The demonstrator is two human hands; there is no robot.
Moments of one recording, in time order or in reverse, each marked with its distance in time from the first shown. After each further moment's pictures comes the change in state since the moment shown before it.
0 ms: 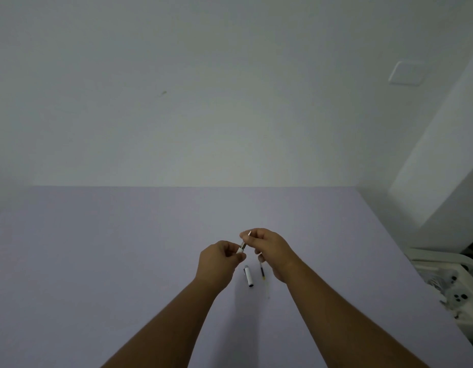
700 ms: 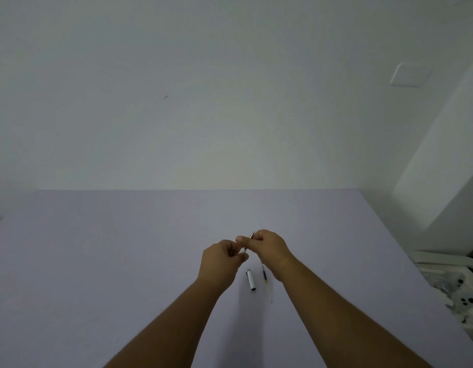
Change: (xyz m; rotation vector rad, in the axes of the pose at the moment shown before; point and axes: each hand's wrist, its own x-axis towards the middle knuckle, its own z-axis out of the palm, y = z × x) left_hand 0.004 0.007 -0.002 0.103 0.038 0.071; right_hand 0.010 -0.007 0.005 -0.170 0.079 0.003
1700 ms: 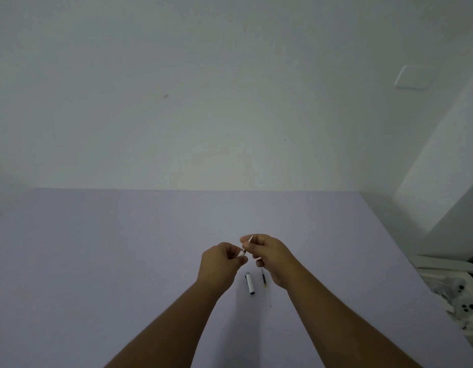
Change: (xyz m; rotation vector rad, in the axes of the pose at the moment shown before) left_hand 0.010 -0.005 0.004 -0.003 0.008 -0.016; right_hand 0.007 0.012 -0.003 0.208 -0.119 0.022
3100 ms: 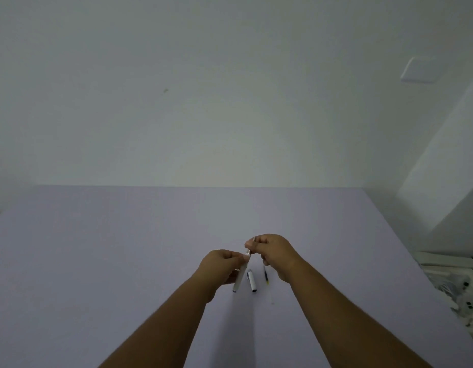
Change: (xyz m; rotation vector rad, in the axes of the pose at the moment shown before) left_hand 0.003 -0.011 -0.010 -0.329 -0.314 -0.259; right_hand 0.010 0.001 -0.004 -0.135 0.041 0.063
